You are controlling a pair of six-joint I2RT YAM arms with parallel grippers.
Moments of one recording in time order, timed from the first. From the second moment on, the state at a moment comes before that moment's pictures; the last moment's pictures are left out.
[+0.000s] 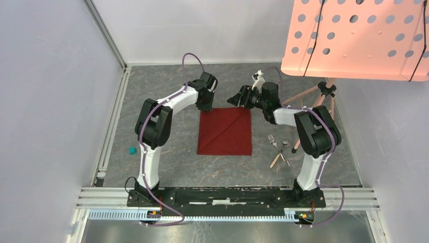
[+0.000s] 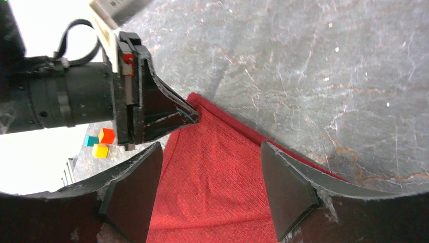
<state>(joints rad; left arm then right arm) -0.50 2.12 1.63 -0.60 -0.08 -0.23 0.33 1.86 0.97 0.56 -0.52 0.58</state>
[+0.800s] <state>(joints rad) -0.49 2.13 1.61 -0.58 -0.08 -0.23 0.27 1.94 0.96 0.46 -0.46 0.42</state>
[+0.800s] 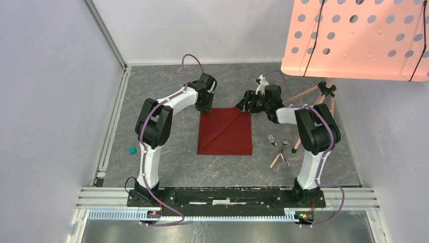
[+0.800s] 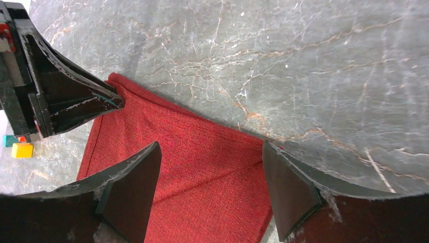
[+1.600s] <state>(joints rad) -0.47 1.52 0.81 -0.18 0.35 -0.57 0.45 1.90 0.86 0.59 -0.63 0.61</state>
